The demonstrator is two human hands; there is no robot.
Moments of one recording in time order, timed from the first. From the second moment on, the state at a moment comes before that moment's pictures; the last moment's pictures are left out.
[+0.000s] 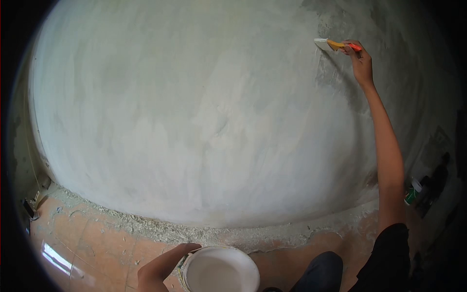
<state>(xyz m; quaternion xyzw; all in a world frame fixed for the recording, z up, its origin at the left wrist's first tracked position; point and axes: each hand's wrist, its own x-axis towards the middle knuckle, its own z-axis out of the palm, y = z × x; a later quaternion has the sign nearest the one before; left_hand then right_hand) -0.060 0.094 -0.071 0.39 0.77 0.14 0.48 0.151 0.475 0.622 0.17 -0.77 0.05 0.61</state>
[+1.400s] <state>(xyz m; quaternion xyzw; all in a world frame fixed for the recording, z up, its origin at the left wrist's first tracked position) -0.058 0.095 -0.065 0.39 0.77 0.14 0.48 0.107 0.408 0.507 0.21 -0.87 0.11 0.44</state>
